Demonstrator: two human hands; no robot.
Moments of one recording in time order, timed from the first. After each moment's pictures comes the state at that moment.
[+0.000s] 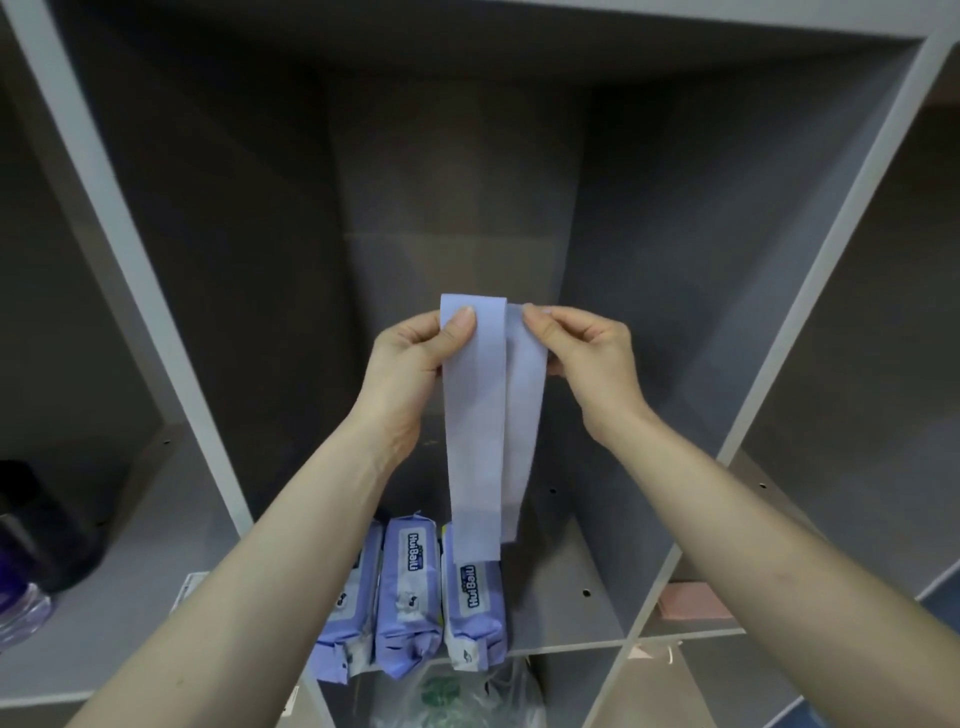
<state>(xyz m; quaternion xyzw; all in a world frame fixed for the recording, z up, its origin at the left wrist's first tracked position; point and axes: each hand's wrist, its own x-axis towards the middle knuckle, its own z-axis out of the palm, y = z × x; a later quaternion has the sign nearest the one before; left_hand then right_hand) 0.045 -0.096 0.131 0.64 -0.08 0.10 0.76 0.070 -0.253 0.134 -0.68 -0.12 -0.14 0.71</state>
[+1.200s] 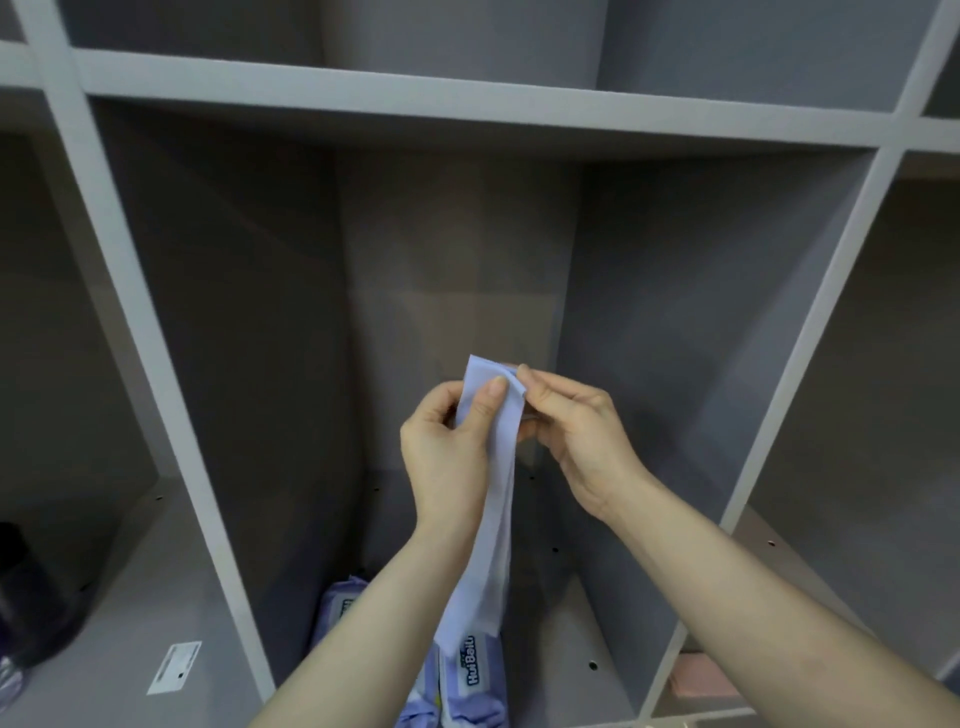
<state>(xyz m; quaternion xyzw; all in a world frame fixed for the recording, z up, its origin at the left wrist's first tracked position) 0.034 -0.140 0.126 0.62 -0.03 0.32 0.72 0.057 -0.246 0.146 -0.62 -0.15 -0.02 0.77</state>
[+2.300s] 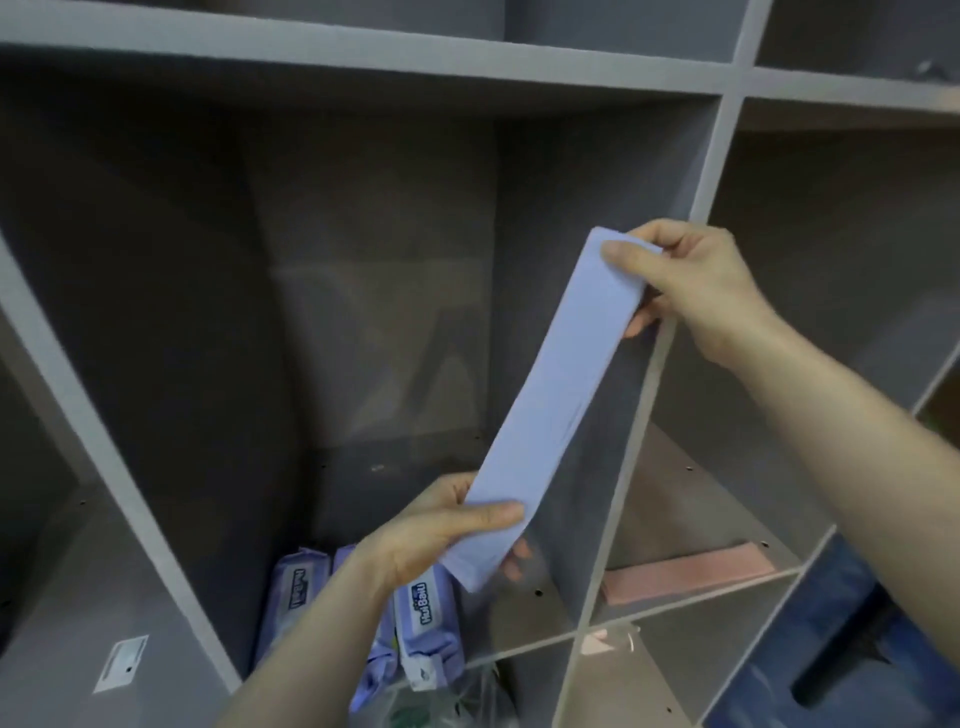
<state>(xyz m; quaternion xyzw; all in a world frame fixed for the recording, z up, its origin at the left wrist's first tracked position) 0.014 -0.149 0.052 0.64 -0.21 -0.26 0.69 0.028 -0.372 0.225 -0.77 -0.12 -0.21 0.59</state>
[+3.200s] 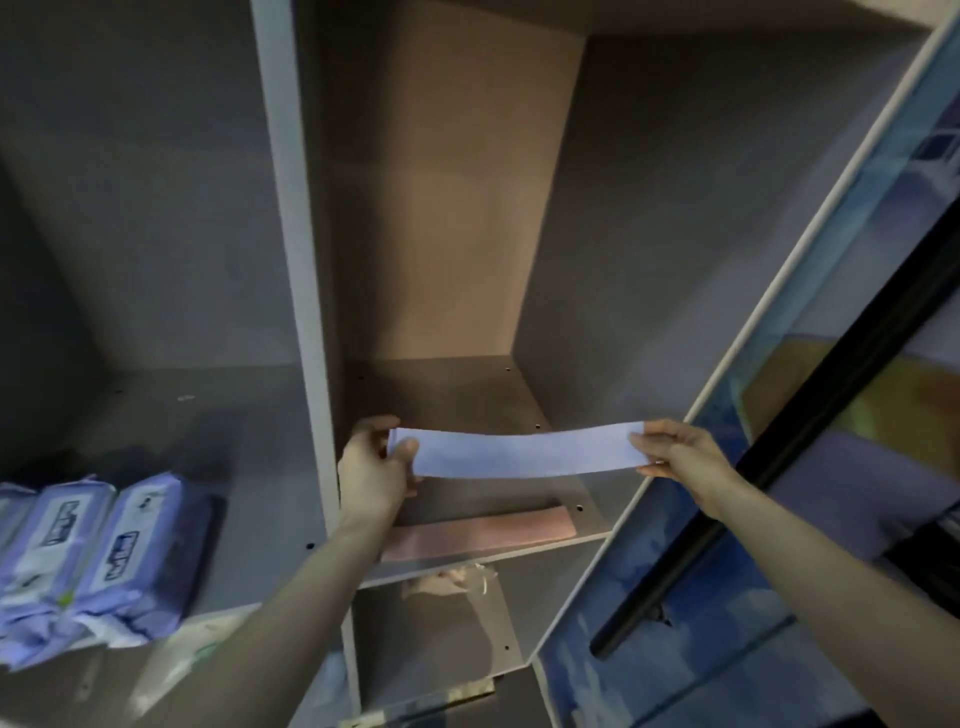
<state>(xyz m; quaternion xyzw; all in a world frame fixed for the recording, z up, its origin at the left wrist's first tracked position) 0.059 -0.425 -0.035 0.73 0.10 0.09 0.67 0.056 -0.751 0.001 -0.77 0.18 -0.04 0.61</state>
